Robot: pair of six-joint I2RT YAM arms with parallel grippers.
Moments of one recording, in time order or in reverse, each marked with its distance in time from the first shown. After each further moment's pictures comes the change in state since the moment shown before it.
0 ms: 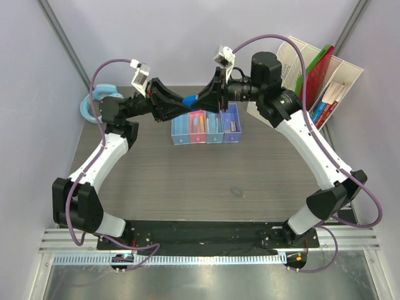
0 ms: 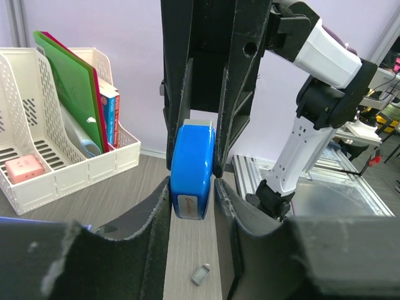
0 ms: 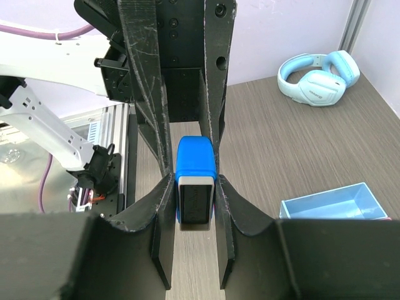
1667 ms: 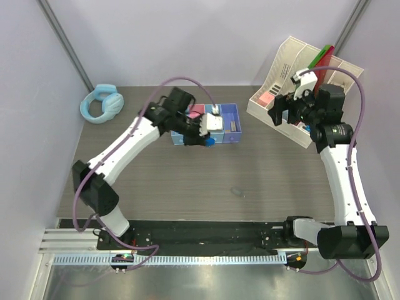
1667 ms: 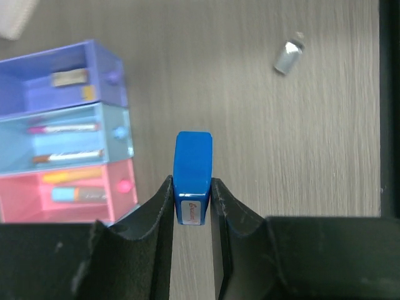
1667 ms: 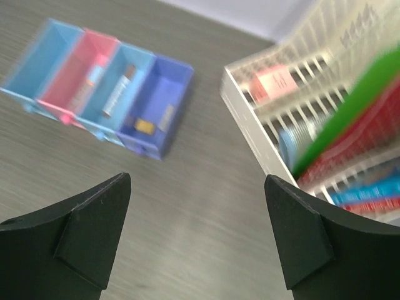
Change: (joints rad) left arm -0.358 0.209 0.508 -1.889 -0.543 1.721; right arm -0.557 -0.389 -0.490 -0.146 0.502 -0.223
